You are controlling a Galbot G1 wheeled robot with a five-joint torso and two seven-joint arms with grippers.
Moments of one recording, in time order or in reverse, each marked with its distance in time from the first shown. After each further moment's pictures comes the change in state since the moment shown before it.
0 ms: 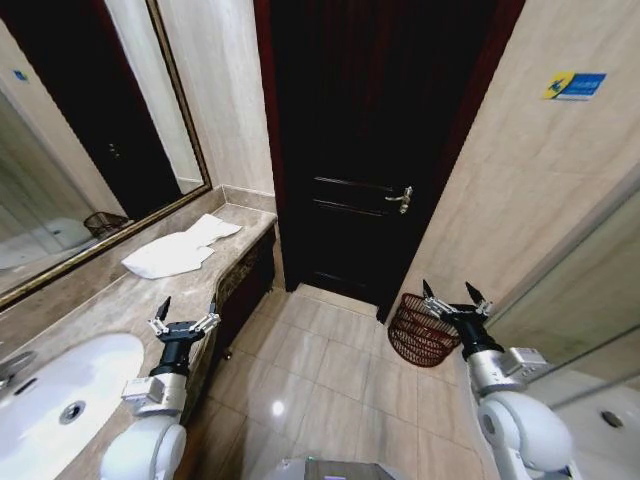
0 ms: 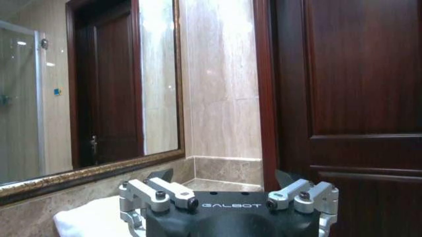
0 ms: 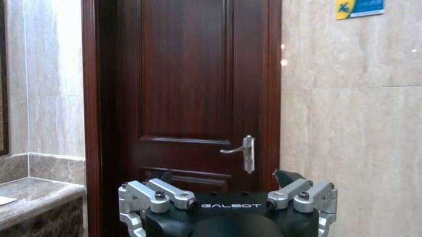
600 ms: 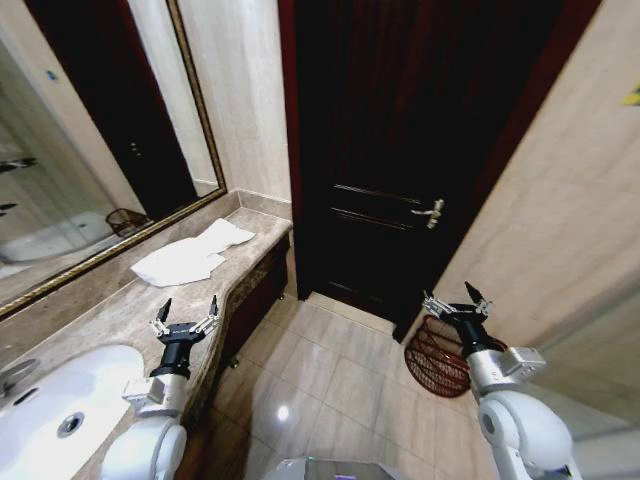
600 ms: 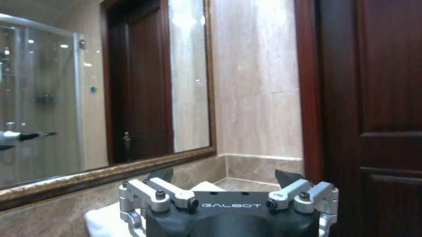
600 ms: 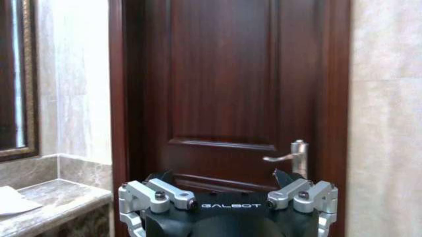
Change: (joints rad) left arm 0.002 0.000 -0.001 0.007 0.000 -0.001 0.002; right arm -0.001 0.003 -0.001 -0.001 -0.001 0.000 -0.001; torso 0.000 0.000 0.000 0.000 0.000
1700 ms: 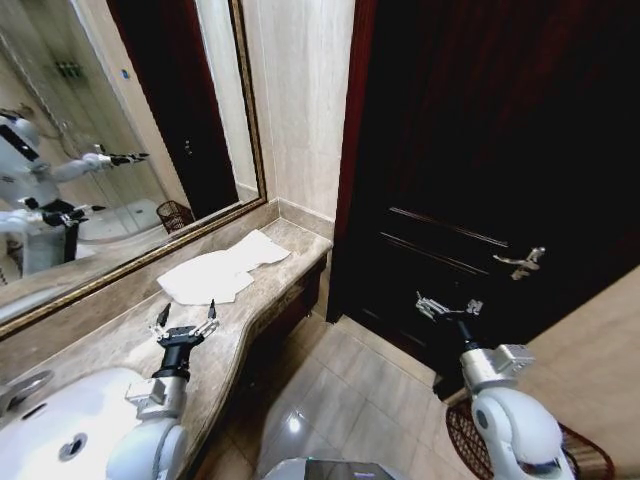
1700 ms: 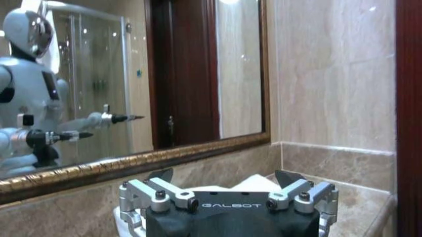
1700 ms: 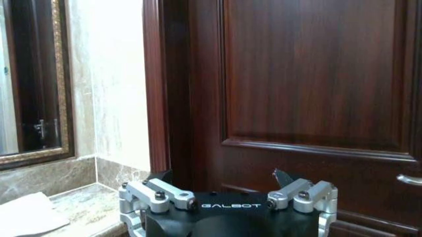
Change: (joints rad) left arm -0.002 -0.019 -0.012 0.053 -0.003 0.006 -0.016; right arm 0.030 0.011 -0.026 -0.043 0.002 -0.008 -0.028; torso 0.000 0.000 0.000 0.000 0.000
